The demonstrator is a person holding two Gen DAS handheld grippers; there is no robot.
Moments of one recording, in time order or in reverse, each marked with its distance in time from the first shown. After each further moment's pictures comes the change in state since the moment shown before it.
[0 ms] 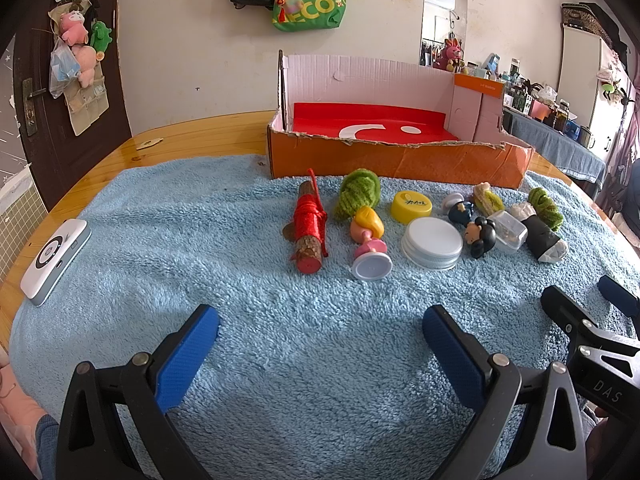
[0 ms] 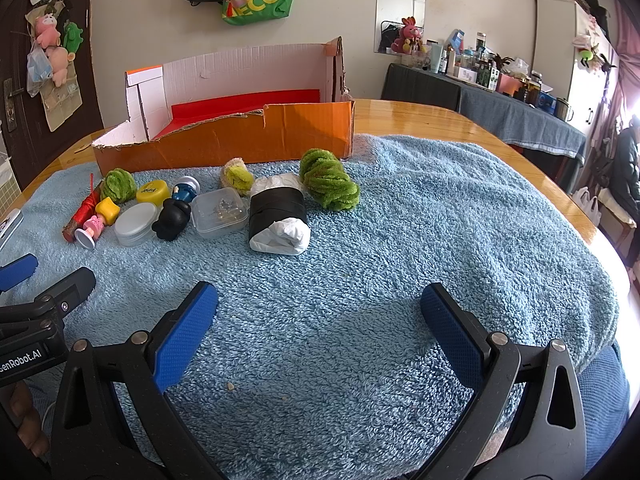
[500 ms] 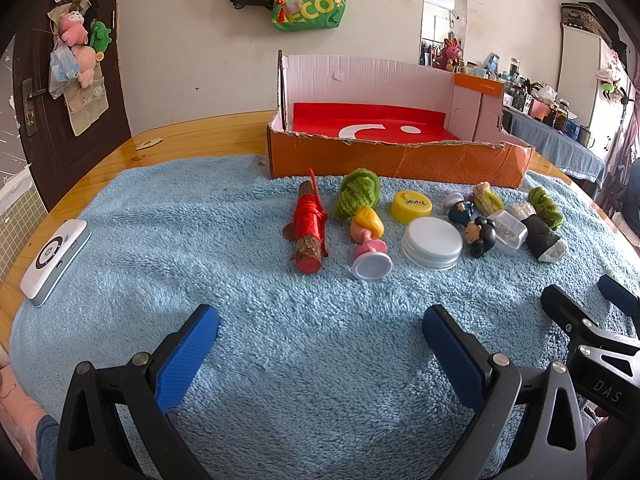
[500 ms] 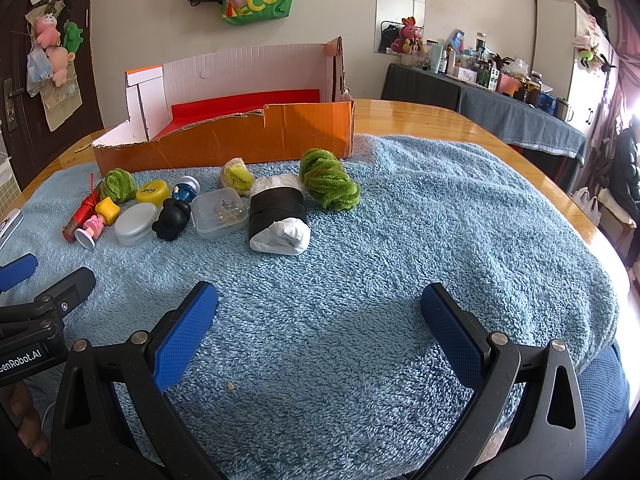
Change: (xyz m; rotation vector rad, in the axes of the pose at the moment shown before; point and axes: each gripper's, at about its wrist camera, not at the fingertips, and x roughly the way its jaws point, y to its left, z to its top) left arm 0.003 0.000 0.000 0.000 0.000 0.000; right arm 0.000 0.000 0.000 -0.002 0.000 0.002
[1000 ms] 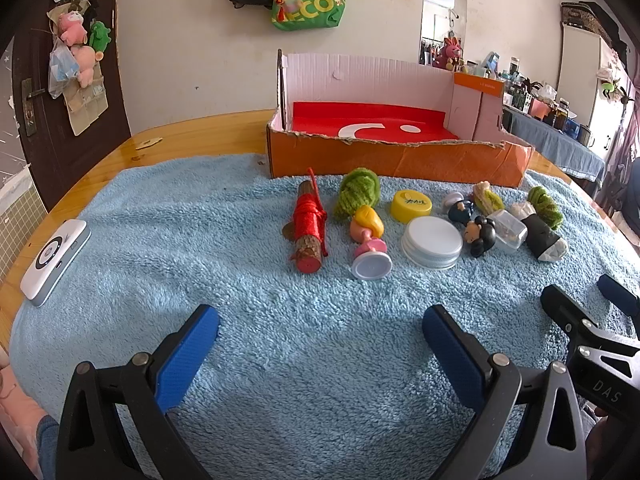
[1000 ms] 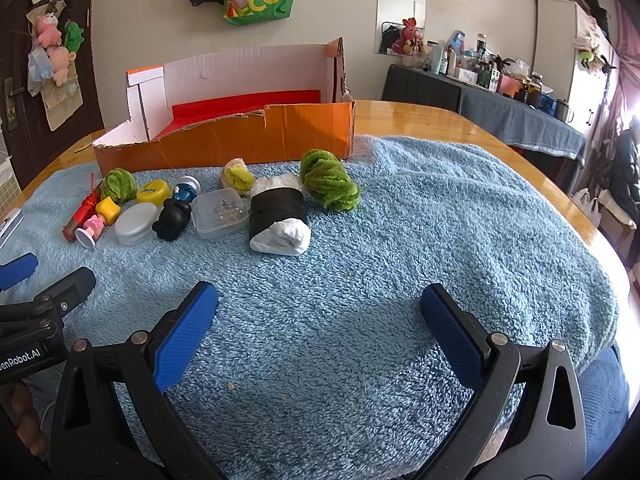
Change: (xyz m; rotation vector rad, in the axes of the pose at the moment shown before) left arm 0.002 0.000 -0.001 0.001 0.000 0.000; right arm -0.001 0.000 -0.001 -0.006 -0.008 0.003
